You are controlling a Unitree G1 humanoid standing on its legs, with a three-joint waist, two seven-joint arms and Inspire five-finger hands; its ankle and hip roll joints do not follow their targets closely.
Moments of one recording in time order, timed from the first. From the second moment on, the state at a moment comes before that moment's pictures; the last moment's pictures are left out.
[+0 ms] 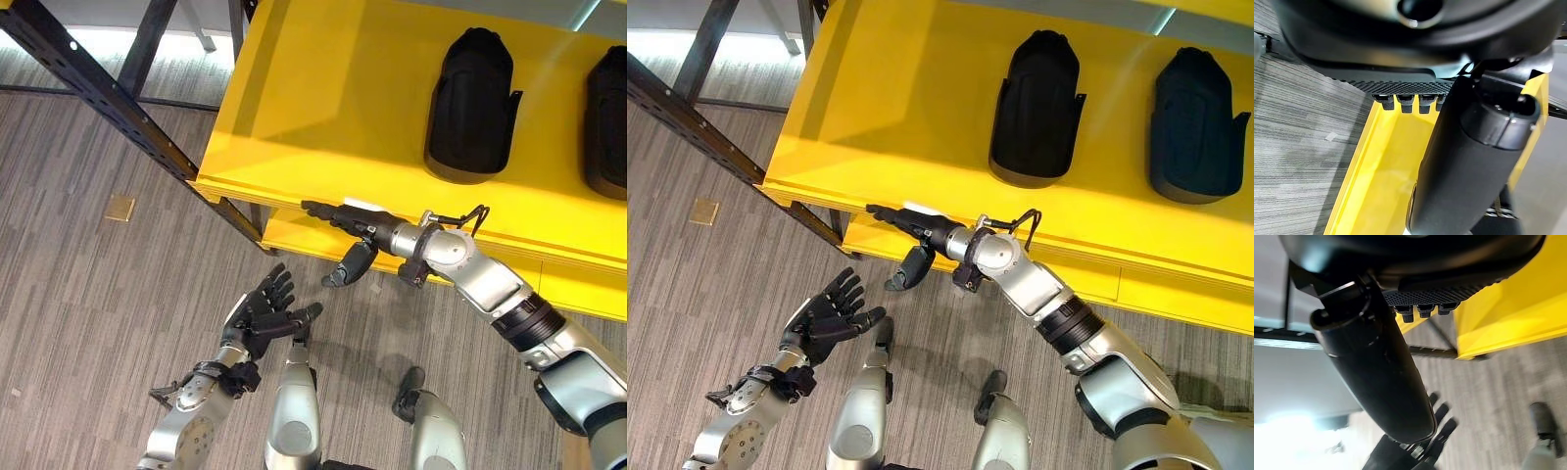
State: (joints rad) left arm 0.11 0.46 -0.18 -0.09 -0.77 0.08 -0.01; right arm -0.85 -0.59 0.63 0.05 0.26 0.27 0.40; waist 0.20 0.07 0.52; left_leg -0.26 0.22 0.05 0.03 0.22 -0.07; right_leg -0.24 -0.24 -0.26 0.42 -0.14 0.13
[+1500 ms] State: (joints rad) left arm -0.08 0.69 -0.30 -0.30 -0.59 0.15 -0.63; right arm -0.11 -0.40 0.37 0.88 0.10 0.35 0.38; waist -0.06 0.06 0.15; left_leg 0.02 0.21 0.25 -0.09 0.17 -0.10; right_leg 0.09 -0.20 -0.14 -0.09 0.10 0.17
